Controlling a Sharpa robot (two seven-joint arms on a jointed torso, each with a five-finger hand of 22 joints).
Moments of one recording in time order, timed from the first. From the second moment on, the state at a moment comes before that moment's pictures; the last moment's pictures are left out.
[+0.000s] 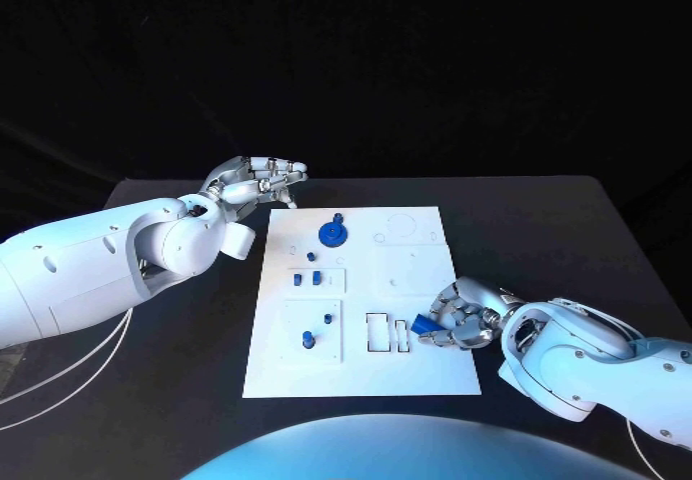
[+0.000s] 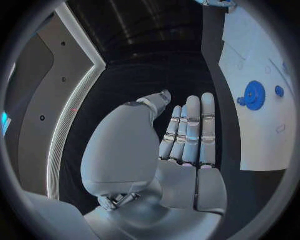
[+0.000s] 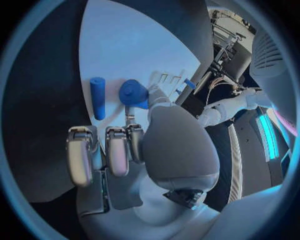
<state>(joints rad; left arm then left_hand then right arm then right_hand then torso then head) 1.15 -0.88 -0.02 1.44 -0.07 -0.14 0.31 1.44 -0.22 0.52 0.14 0.06 0.85 0.21 0.25 0.19 0.80 0.16 0.51 0.07 0.95 0.09 1.16 0.31 0.18 0.85 0.18 0.92 0.65 1.01 -1.04 -0.17 1.92 -1.31 -0.43 -0.51 1.37 -0.13 0.05 0.29 0.16 1.02 0.07 0.33 0.63 1.47 -0.02 1.43 1.31 1.47 -0.08 1.52 1.31 0.03 1.47 0.04 1.52 1.31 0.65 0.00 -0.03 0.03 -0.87</state>
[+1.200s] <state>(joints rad) 1.15 -0.88 -0.02 1.44 -0.07 -0.14 0.31 1.44 -0.22 0.52 0.14 0.06 0.85 0.21 0.25 0.19 0.79 0.15 0.51 0.07 0.95 0.08 1.16 0.31 0.18 0.85 0.18 0.92 0.65 1.04 -0.92 -0.17 1.92 -1.09 -0.45 -0.50 1.18 -0.10 0.13 0.29 0.16 1.05 0.09 0.35 0.64 1.47 -0.02 1.43 1.31 1.47 -0.08 1.52 1.31 0.01 1.47 0.04 1.54 1.31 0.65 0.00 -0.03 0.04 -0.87</state>
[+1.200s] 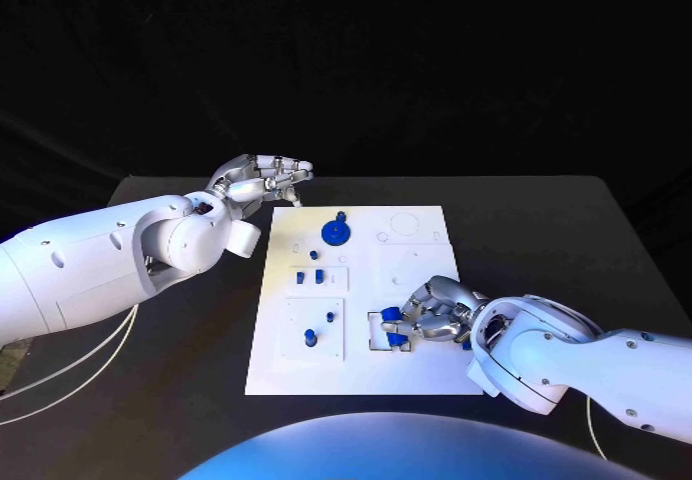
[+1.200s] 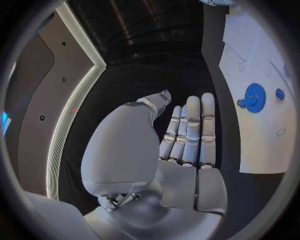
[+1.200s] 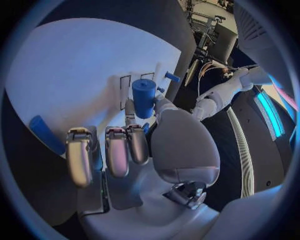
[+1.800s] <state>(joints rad) 1.15 -0.88 -0.02 1.44 -0.07 -0.14 0.31 1.44 -0.22 0.51 0.13 0.06 0.85 0.21 0.25 0.19 0.79 0.16 0.52 0.07 0.94 0.08 1.16 0.31 0.18 0.85 0.18 0.92 0.65 1.03 -0.90 -0.18 1.92 -1.11 -0.45 -0.50 1.09 -0.12 0.05 0.29 0.16 1.11 0.04 0.37 0.64 1.46 -0.03 1.44 1.31 1.47 -0.08 1.52 1.31 0.01 1.47 0.03 1.54 1.31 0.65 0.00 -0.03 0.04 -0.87</state>
